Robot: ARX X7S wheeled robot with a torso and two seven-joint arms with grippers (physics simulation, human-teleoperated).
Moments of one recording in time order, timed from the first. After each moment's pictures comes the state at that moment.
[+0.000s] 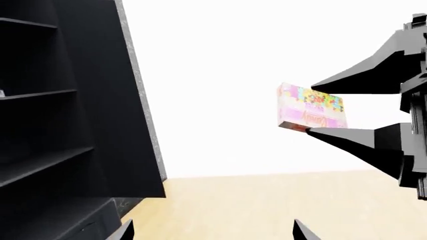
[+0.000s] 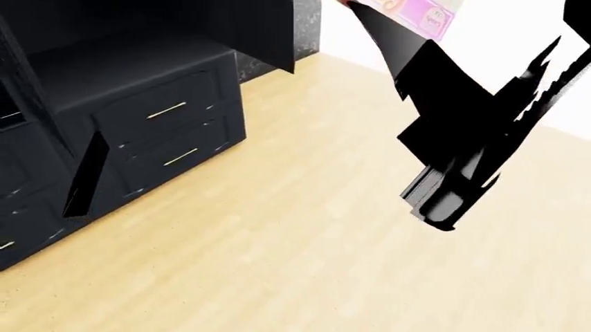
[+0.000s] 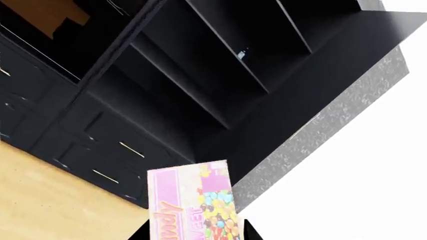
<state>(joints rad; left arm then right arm) -2.00 -1.19 0.42 0.94 -2.88 -0.66 -1.35 2.19 0.71 -0.65 -0.43 2.31 1.43 1.00</state>
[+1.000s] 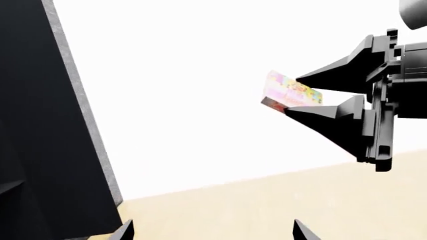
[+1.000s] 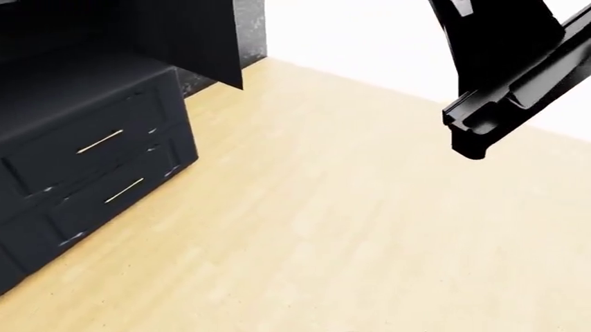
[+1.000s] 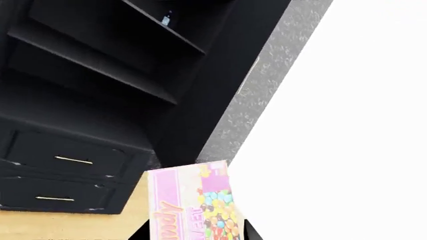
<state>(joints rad) -2.12 -1.07 0.51 0.92 -2.90 -0.63 -1.41 2.06 0.83 -0.61 -0.44 2.29 1.25 1.05</state>
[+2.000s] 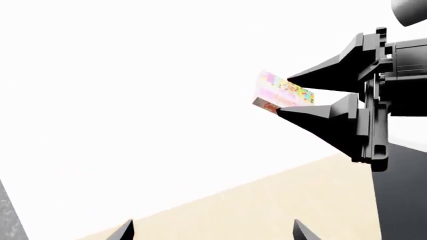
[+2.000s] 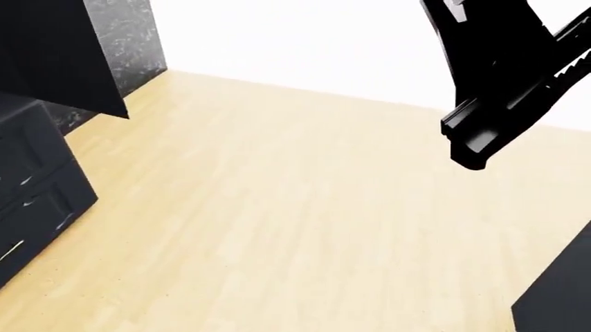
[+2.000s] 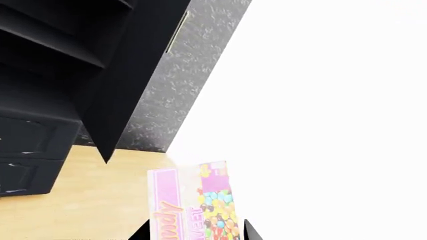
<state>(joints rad) -2.16 -1.06 0.54 0.92 -2.91 -0.62 -1.41 2.05 0.84 -0.60 -0.46 2.28 1.24 1.01</state>
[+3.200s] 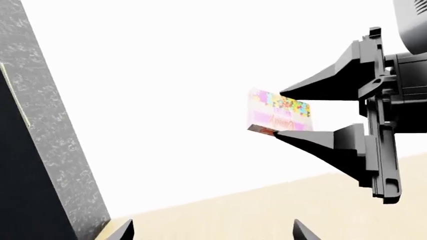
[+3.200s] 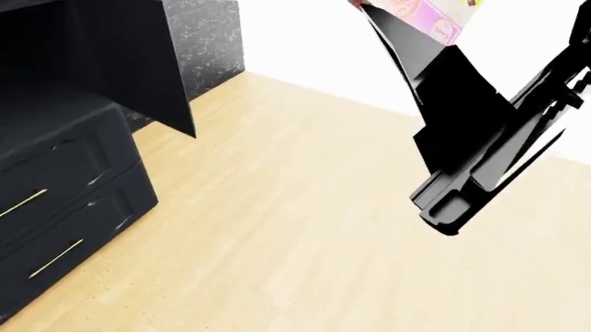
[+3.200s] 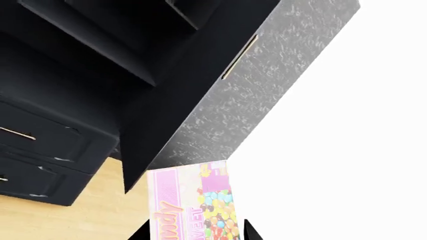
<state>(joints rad) -2.21 -1.05 0.57 0.92 -2.93 -0.61 -1.42 2.10 0.80 -0.62 -0.53 2.27 1.29 0.96</state>
